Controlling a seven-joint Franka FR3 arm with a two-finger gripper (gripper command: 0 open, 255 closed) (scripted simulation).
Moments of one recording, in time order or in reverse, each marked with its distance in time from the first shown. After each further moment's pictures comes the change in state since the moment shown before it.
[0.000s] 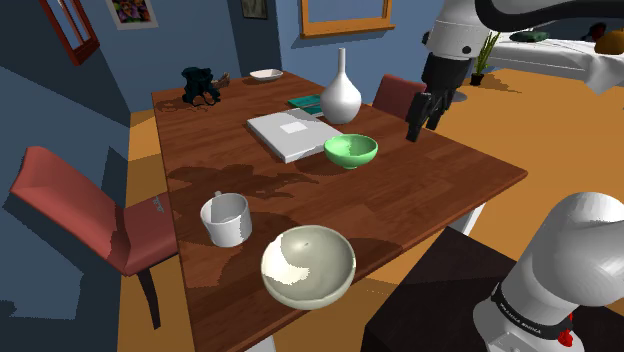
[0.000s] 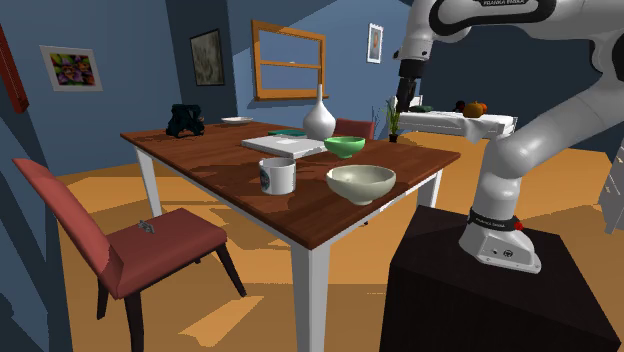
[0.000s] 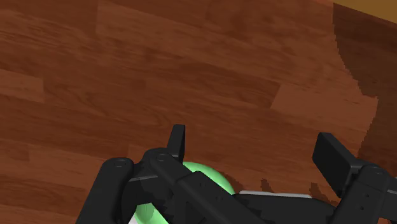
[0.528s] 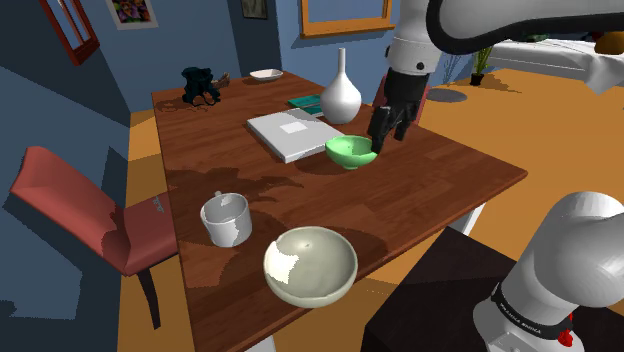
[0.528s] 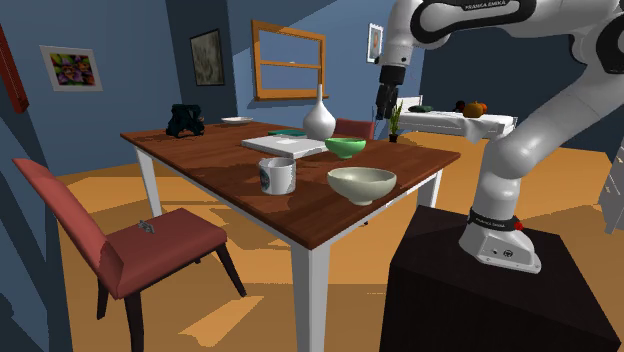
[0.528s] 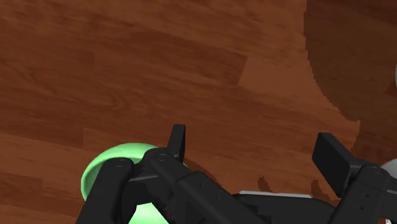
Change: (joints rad) arm 0.028 0.142 0.111 0.036 0.056 0.116 0.108
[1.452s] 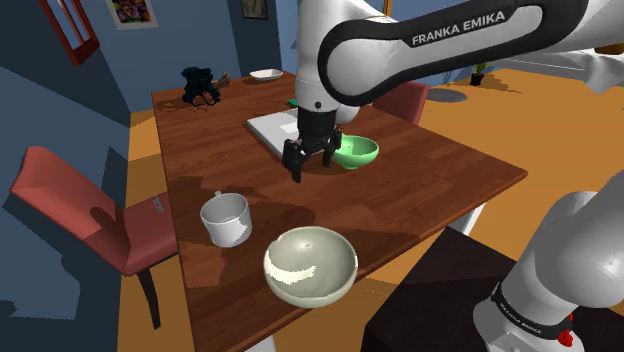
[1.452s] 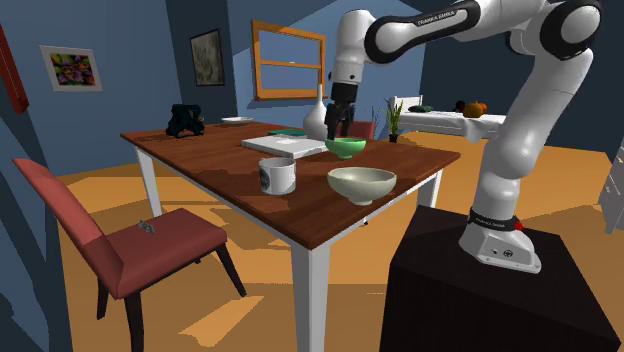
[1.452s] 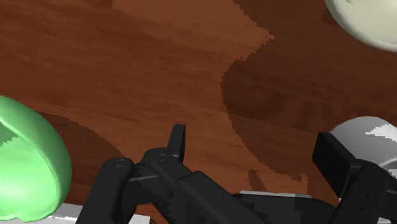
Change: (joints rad) arm 0.022 0.425 0.251 0.232 -0.017 0.215 0.280
